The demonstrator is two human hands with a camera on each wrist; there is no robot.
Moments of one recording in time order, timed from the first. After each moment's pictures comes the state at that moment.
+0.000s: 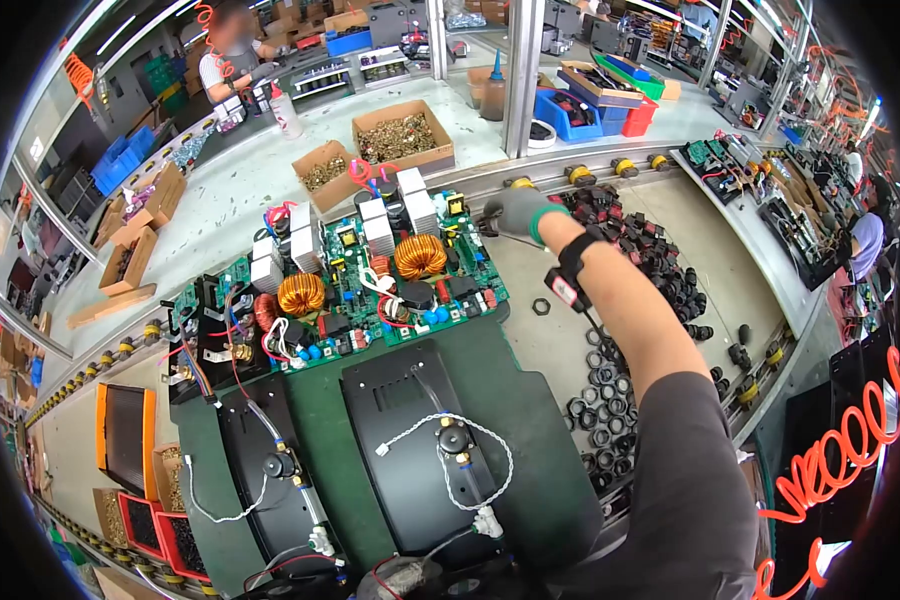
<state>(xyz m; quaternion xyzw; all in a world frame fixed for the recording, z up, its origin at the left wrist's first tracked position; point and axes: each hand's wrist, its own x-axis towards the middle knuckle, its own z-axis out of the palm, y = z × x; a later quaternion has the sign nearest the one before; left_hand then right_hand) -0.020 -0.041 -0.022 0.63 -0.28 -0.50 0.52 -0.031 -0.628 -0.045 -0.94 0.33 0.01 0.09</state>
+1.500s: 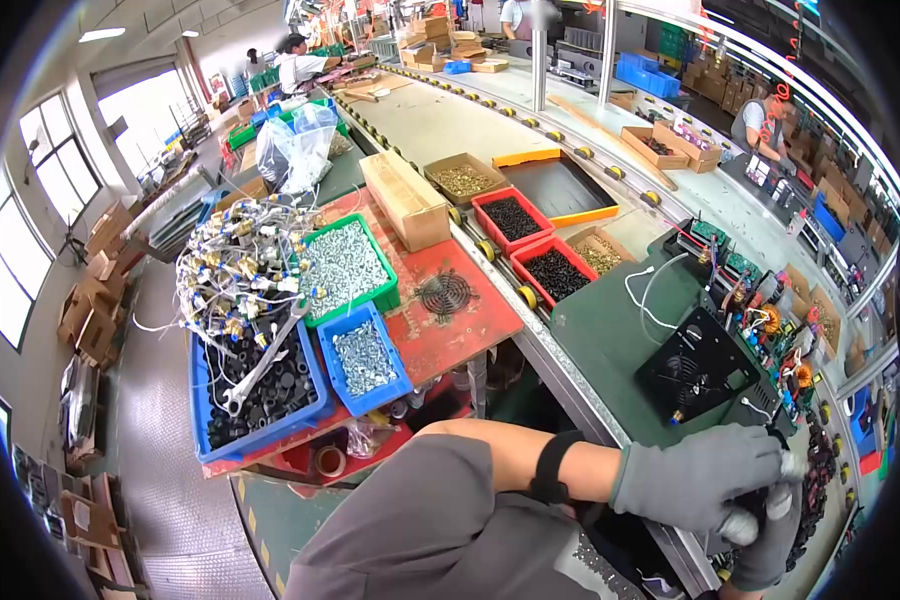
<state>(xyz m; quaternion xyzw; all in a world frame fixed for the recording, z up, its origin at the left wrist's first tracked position) -0.080 0.058 0.108 0.55 -0.65 0.04 0.53 -0.209 -0.093 0.129 -0.78 0.07 -0.19 0.59</state>
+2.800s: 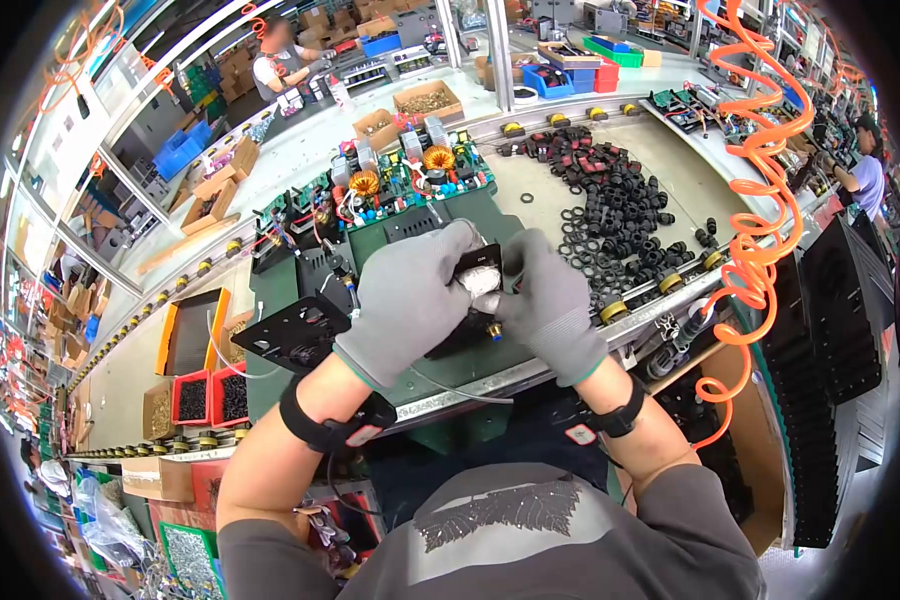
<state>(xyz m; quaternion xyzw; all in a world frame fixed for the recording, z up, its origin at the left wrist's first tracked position) -0.076 -0.086 0.126 0.66 -0.69 0.00 0.31 -0.230 -0.157 0.072 -0.83 0.34 -0.38 0.24</state>
